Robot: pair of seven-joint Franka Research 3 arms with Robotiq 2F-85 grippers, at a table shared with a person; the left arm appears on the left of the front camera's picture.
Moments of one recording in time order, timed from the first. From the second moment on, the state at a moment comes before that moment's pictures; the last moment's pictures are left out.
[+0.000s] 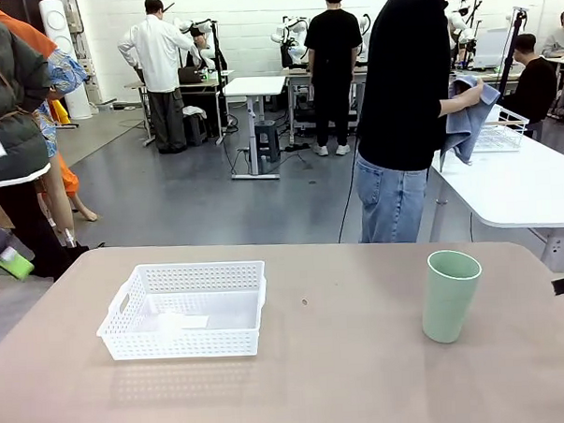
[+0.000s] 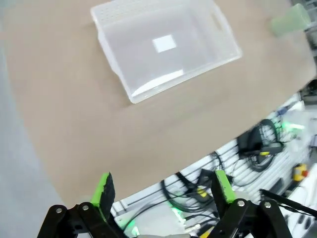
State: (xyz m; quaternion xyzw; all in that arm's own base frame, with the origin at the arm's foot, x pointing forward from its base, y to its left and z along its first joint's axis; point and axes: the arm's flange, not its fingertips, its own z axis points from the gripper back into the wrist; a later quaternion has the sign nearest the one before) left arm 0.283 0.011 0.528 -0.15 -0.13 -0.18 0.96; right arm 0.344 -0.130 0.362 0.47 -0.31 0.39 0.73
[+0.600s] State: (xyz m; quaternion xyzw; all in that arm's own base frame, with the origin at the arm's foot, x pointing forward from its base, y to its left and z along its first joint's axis) left arm 0.324 -0.052 0.500 -0.09 -0.14 -0.14 0.98; right arm 0.341 -0.136 0.351 0.46 -0.31 0.38 0.74
